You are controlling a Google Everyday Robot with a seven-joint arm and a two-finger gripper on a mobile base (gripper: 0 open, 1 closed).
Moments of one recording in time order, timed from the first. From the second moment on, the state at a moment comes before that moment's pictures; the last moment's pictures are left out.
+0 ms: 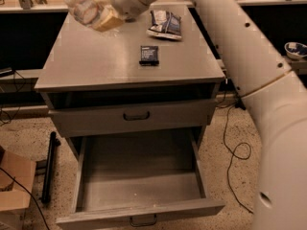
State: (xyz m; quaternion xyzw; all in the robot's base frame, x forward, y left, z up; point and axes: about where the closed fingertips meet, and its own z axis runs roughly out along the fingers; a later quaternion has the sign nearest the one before) arm 0.683 0.135 0.999 -0.75 0.45 0.09 0.48
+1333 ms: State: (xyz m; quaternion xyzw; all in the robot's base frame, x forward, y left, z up) arm 0.801 0.142 0.873 -0.79 0.50 0.01 0.37
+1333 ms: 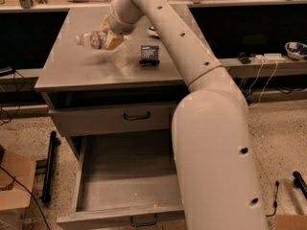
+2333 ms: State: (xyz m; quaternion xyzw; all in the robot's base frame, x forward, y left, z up) arm 0.825 0.143 0.843 -0.79 0.52 -0.01 0.33
